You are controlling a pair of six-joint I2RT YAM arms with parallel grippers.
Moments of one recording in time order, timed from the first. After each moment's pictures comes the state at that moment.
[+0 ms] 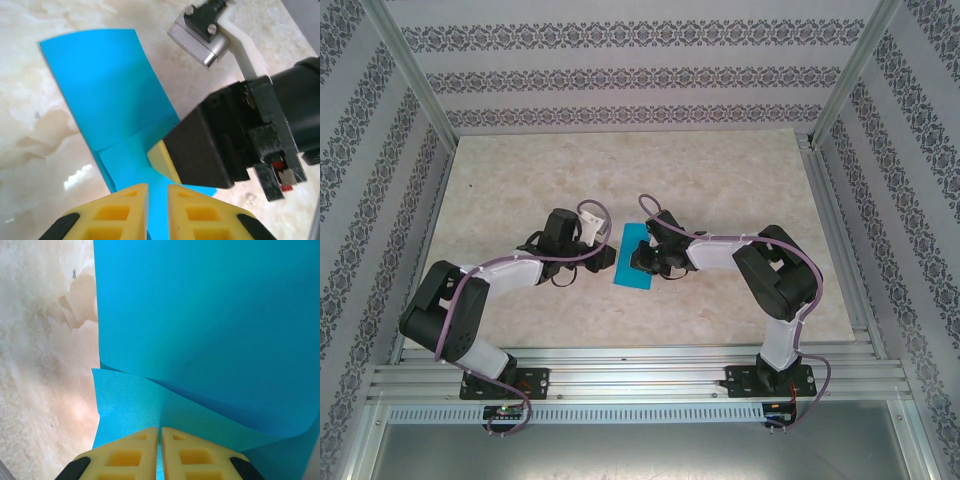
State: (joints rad) left arm -0.45 1.53 0.70 0.09 0.56 -0.24; right arm 0.67 1.88 0.97 -0.07 -0.34 0.86
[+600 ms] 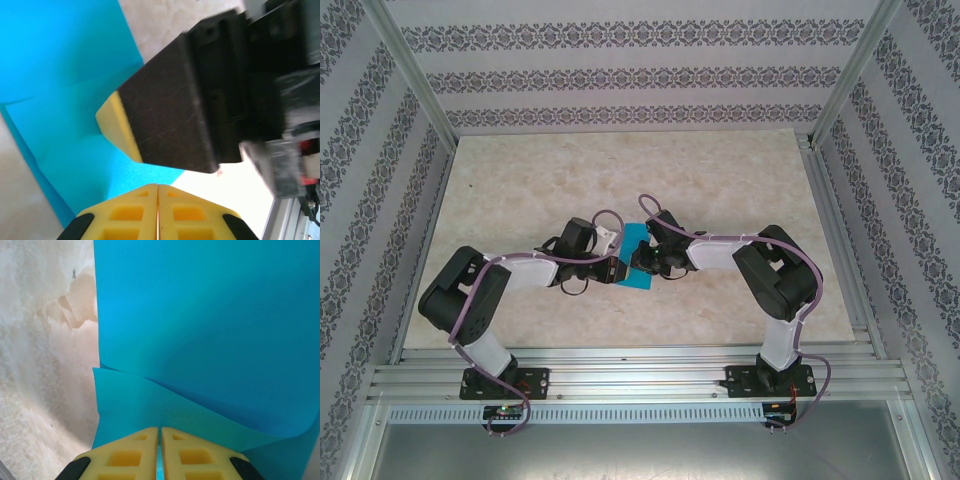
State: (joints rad) left arm -0.53 1.67 0.71 0.09 0.64 -0.37; right arm 0.67 1.88 0.97 -0.07 -0.34 0.86
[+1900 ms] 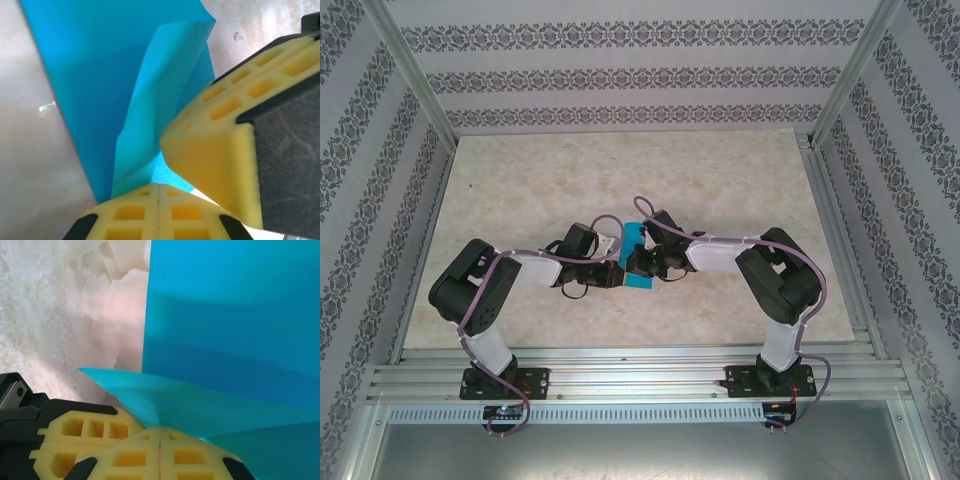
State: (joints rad) left arm -0.53 1.74 0.70 0.09 0.61 -0.43; right arm 0.69 1.86 0.98 -0.10 -0.44 0.82
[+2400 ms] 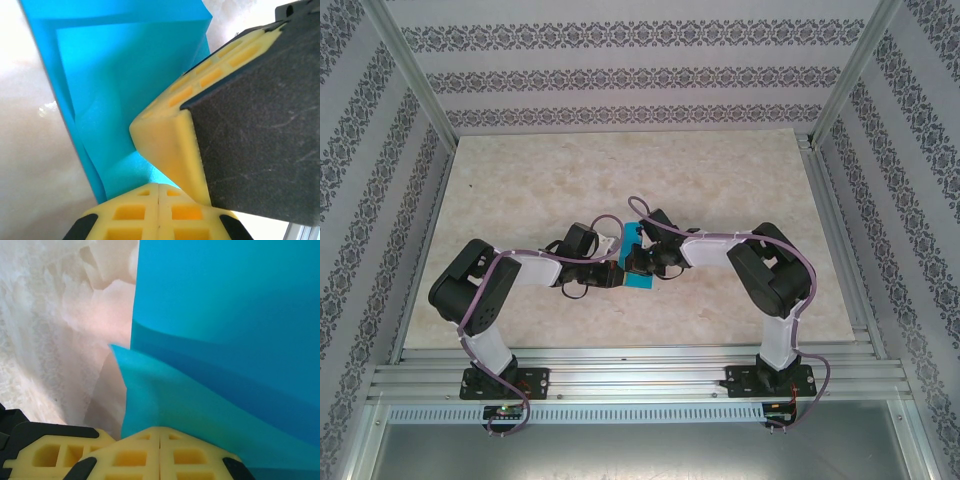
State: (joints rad) left arm -0.53 1.74 0.70 0.09 0.61 -0.43; right arm 0.68 1.92 1.03 -0.14 -0.42 0.75
